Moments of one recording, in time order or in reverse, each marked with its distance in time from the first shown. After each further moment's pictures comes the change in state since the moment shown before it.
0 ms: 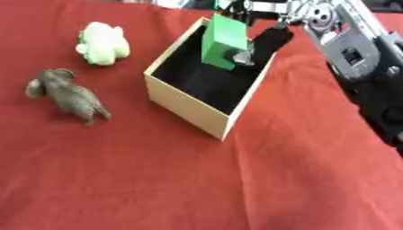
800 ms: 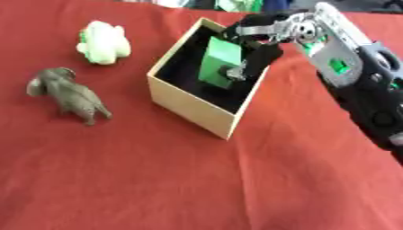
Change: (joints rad) left arm 0.000 -0.001 0.000 0.000 0.001 0.004 -0.004; right arm 0.001 0.008 0.049 0.056 0.033 -0.091 0.081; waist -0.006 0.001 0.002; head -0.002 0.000
